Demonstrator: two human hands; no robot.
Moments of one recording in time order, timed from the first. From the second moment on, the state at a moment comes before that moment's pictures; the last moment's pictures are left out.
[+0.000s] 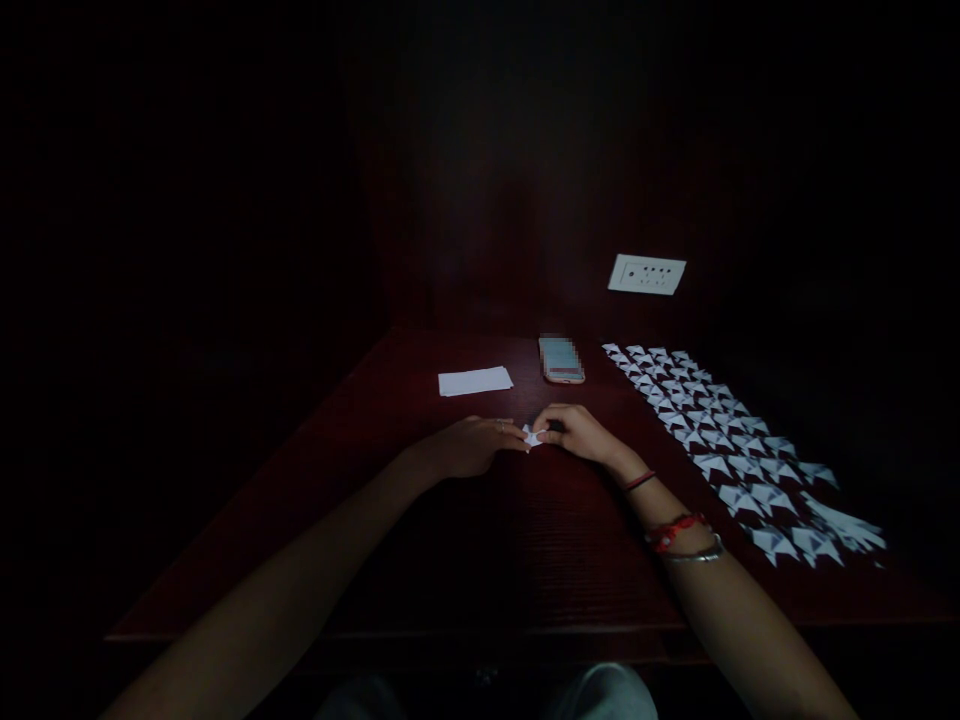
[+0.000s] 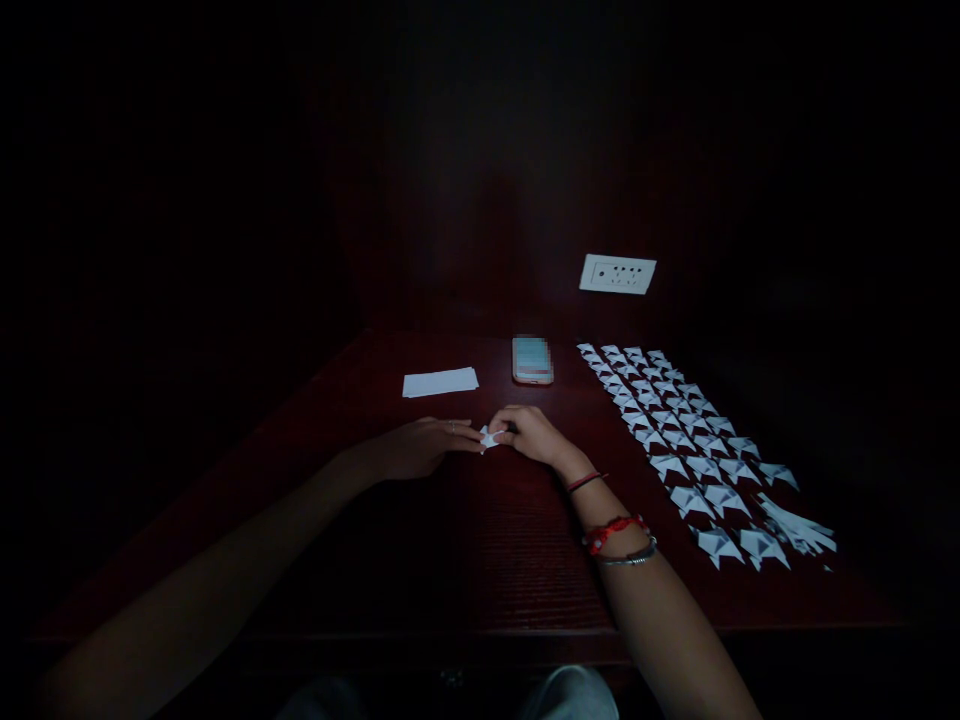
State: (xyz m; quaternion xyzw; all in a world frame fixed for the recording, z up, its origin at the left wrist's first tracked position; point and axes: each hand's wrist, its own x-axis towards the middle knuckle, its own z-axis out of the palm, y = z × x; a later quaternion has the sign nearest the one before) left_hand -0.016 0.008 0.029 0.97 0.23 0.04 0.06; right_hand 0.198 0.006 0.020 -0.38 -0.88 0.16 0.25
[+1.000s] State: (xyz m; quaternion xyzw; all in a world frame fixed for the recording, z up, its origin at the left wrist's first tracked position) left_hand -0.018 0.018 0.026 0.97 0.21 0.09 0.02; right_hand 0.193 -0.009 0.032 -0.34 -0.93 0.03 0.12
